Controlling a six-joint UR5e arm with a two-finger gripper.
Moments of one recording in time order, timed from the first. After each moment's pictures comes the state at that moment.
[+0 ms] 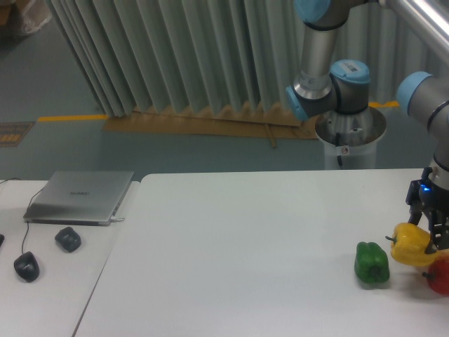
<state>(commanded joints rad) 2.58 -1.94 -1.45 -1.36 1.45 1.66</state>
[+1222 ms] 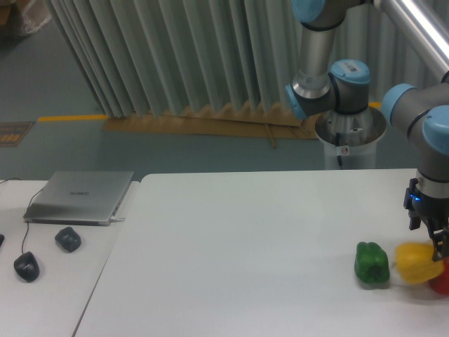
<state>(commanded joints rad) 2.53 -1.94 -1.49 -1.24 1.54 1.60</state>
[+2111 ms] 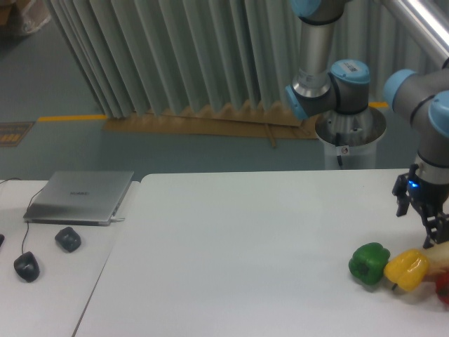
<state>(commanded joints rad) 2.55 -1.83 -1.52 -1.39 1.49 1.54</state>
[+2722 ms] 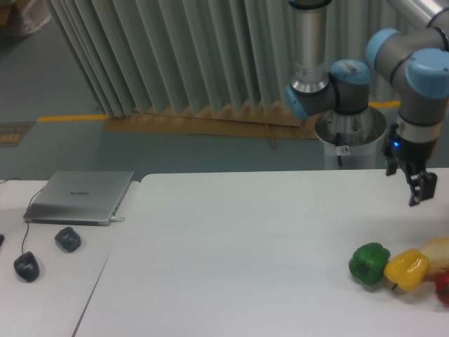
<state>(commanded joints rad) 2.51 -1.68 -1.55 -1.55 1.52 1.58</state>
